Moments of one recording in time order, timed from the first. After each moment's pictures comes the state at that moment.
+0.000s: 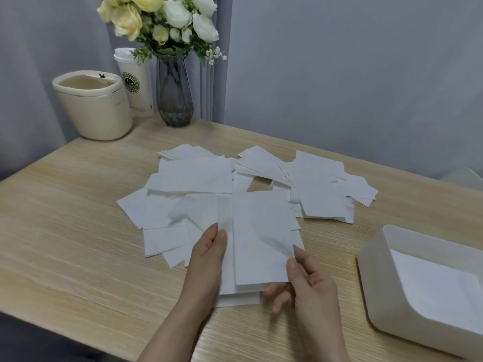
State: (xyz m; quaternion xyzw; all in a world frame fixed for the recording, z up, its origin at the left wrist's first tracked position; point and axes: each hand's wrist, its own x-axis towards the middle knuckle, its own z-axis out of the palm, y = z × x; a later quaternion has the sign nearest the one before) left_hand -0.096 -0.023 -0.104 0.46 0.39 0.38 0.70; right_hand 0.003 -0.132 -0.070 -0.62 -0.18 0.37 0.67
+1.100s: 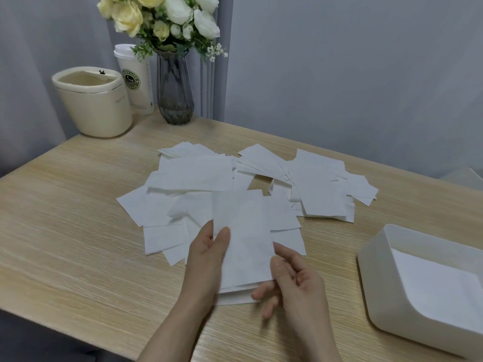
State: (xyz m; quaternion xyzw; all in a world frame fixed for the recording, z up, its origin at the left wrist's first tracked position) left_hand -0.096 -0.026 -0.101 0.44 0.37 0.42 0.70; right_hand -0.004 -0.127 -0.073 -0.64 -0.22 0.39 0.63
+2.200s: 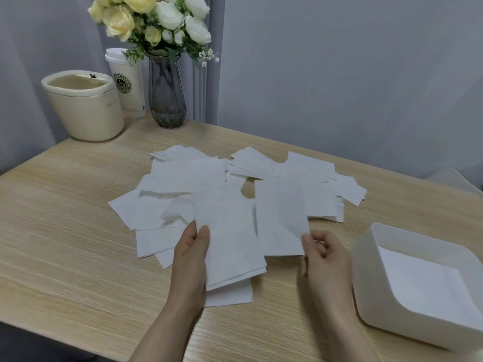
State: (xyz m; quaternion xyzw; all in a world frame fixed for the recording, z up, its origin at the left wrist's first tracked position) left_hand -0.101 -0.022 -0.098 0.40 0.41 0.44 0.69; right_hand 0.053 -0.121 -0.075 -0.77 -0.24 0.16 0.57
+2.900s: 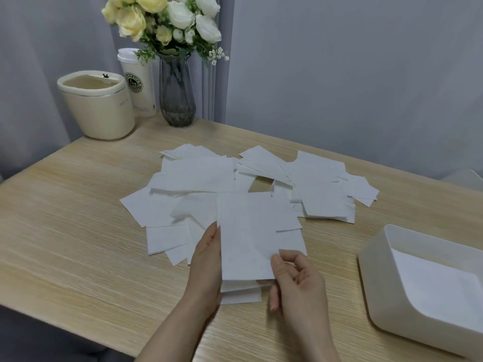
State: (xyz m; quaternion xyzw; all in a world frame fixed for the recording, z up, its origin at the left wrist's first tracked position) left_hand -0.094 -0.028 -0.092 0.39 0.39 0.40 0.73; right_hand -0.007 -0.126 -0.072 -0.67 -0.22 0.33 0.63
